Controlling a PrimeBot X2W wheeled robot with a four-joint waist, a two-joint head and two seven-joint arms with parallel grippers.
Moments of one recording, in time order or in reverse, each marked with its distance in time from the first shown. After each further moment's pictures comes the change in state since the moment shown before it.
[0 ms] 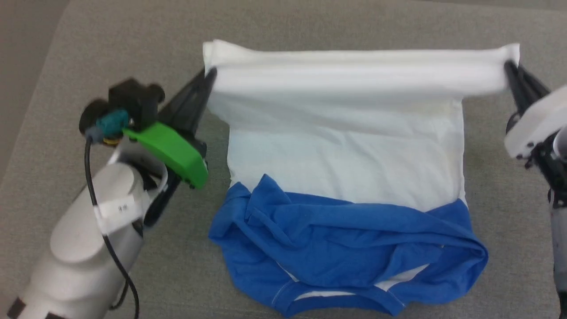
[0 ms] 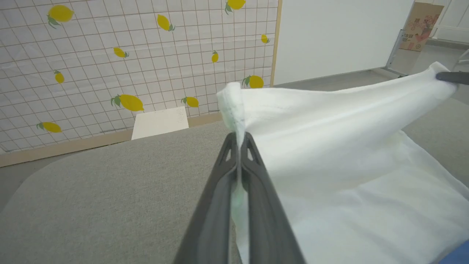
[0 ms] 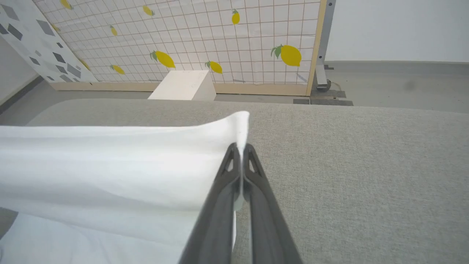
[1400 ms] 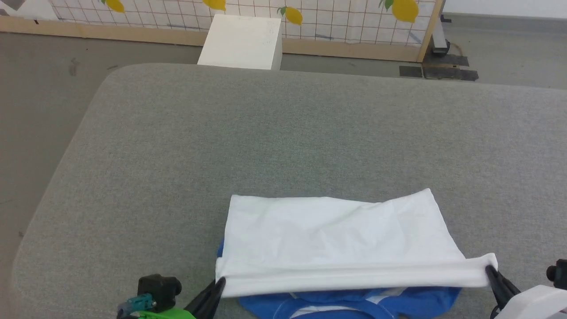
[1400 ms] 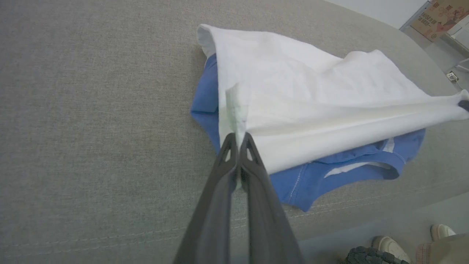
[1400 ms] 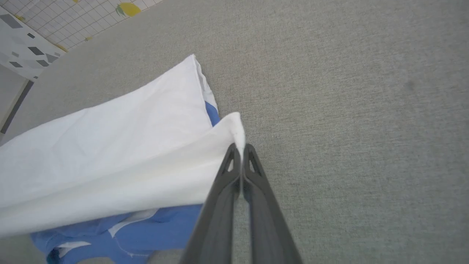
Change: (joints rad) left arm 0.711 0.072 -0.066 -0.269 -0.198 0.226 0.077; right arm 0.744 0.225 -0.187 -0.270 0.030 0.000 0.048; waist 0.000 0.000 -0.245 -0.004
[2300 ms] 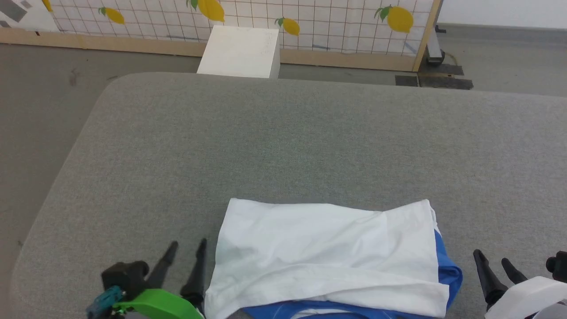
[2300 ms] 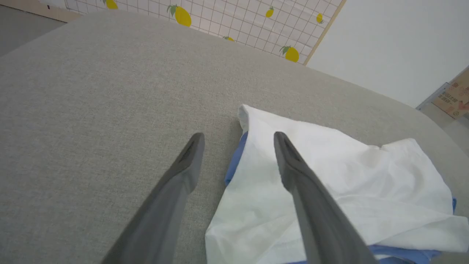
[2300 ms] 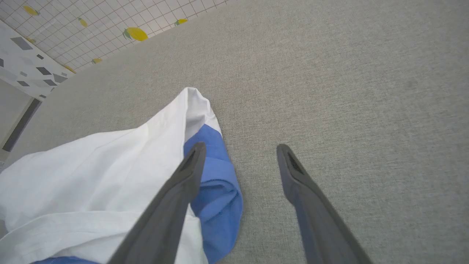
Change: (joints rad) left arm -0.024 -0.079 0.106 0.064 -0.027 0.040 -0.187; right arm -0.038 -0.002 0.021 0.041 -0.002 -0.001 -0.068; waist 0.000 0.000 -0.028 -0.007
